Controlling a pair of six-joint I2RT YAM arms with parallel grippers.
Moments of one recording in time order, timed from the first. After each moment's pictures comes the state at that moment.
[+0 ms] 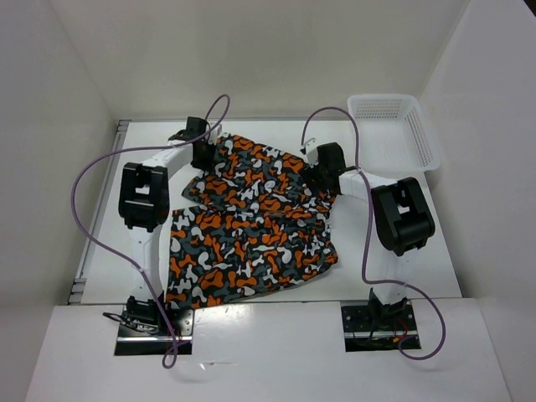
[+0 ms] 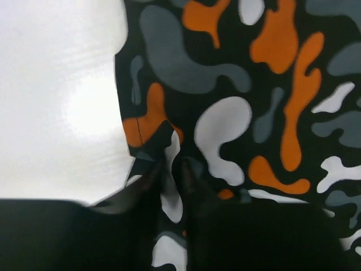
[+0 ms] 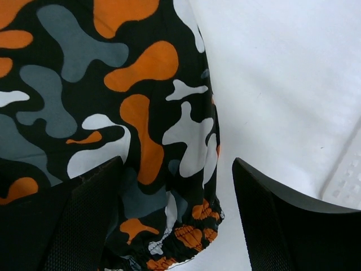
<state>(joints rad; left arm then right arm) -0.13 2.29 1.80 -0.51 0.05 0.07 0.30 1.88 1.14 -0.05 0.09 -0.33</state>
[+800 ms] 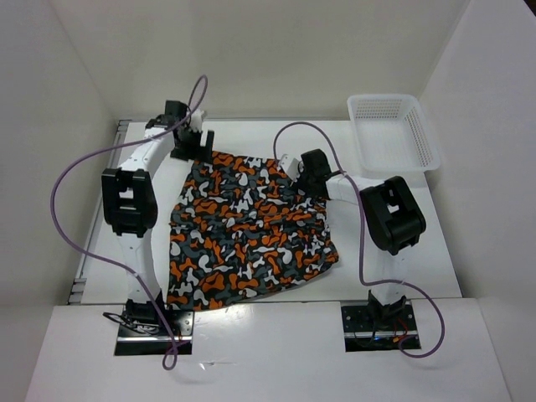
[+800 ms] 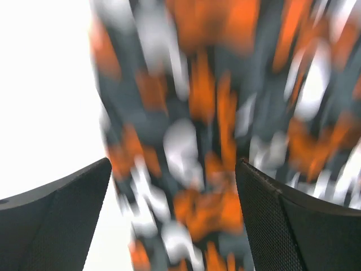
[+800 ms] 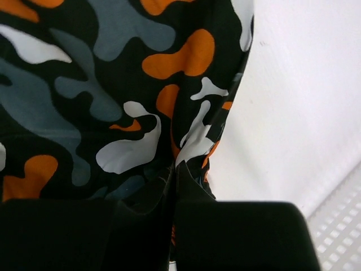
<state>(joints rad) -0.07 2.09 1.76 -0.77 0.20 0.07 0.40 1.92 1.14 -0.05 0.05 -0.69</state>
